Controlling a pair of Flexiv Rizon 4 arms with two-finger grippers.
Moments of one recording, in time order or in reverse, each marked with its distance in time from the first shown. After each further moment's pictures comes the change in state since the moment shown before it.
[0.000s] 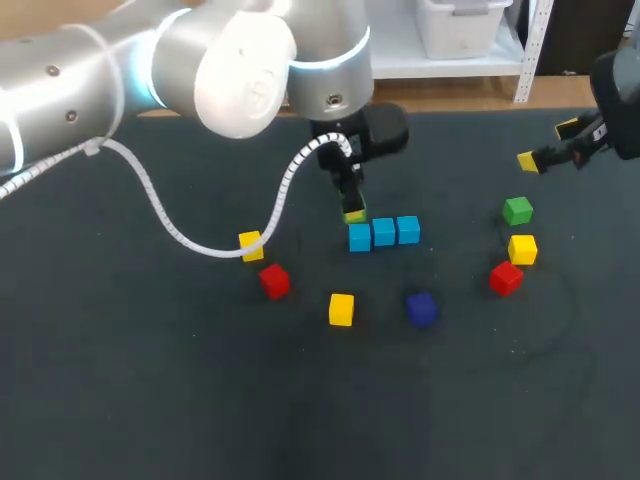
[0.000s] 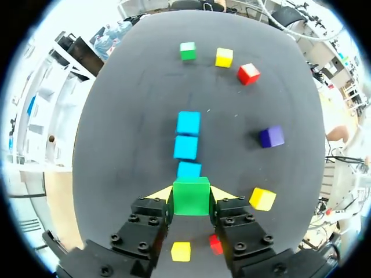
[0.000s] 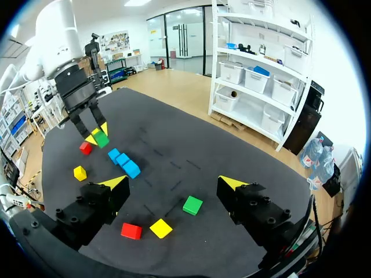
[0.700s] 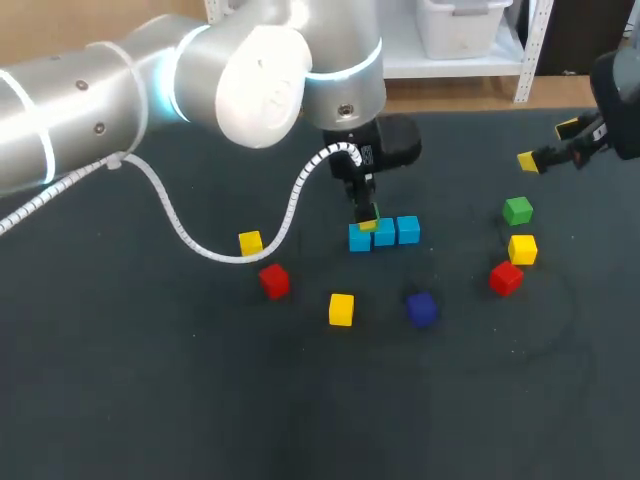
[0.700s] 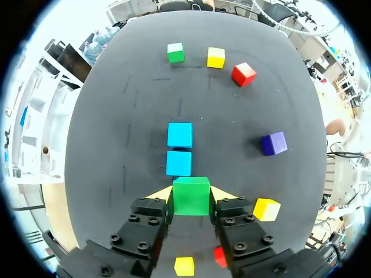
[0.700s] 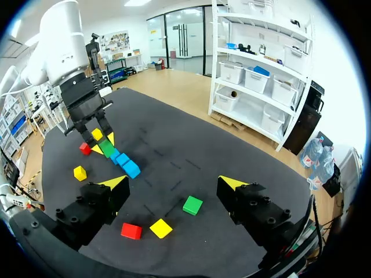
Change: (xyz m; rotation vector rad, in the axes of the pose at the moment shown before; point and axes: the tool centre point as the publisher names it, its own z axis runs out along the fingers) left arm -0.013 0.002 0.027 0.030 -0.011 0.055; right arm 0.000 0.000 0.000 0.000 0.000 0.000
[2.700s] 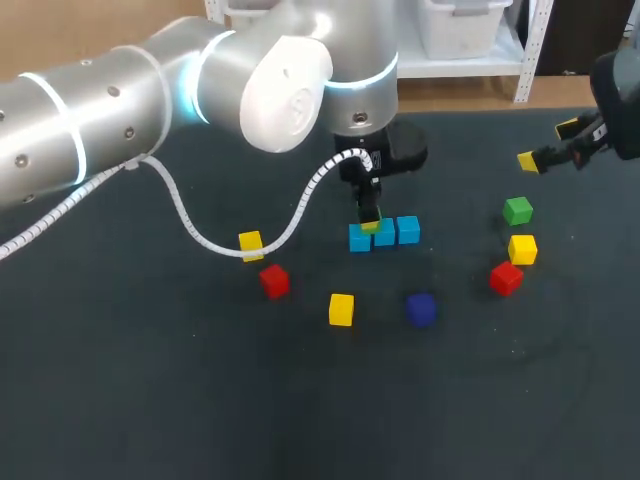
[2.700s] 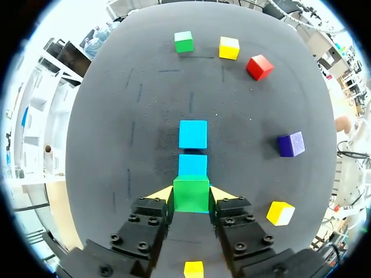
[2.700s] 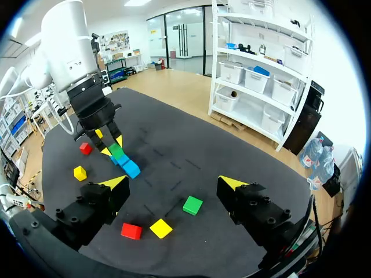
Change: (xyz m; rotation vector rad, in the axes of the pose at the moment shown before) left arm -0.002 0.015 0.016 -0.030 0.050 0.006; right arm 0.000 0.000 0.000 0.000 0.000 0.000
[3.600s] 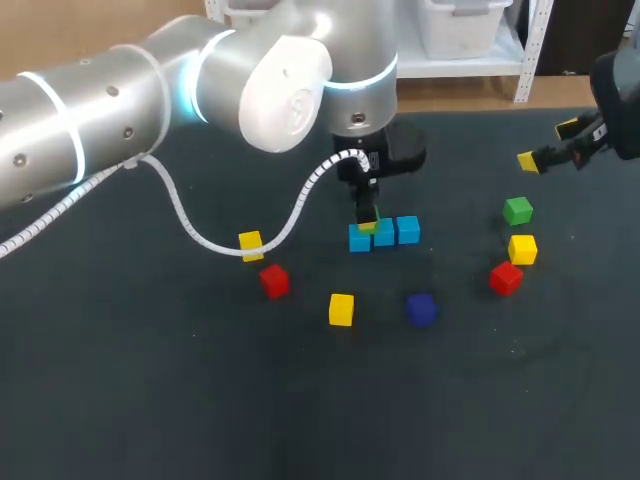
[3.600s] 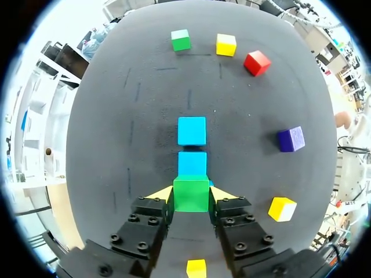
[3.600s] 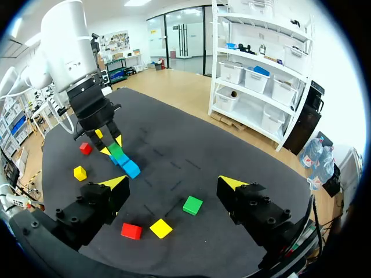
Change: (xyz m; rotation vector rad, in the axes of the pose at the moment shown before) left arm 0.004 0.000 0.000 -0.001 0.010 0.024; right arm 0.000 0.000 0.000 0.000 0.000 0.000
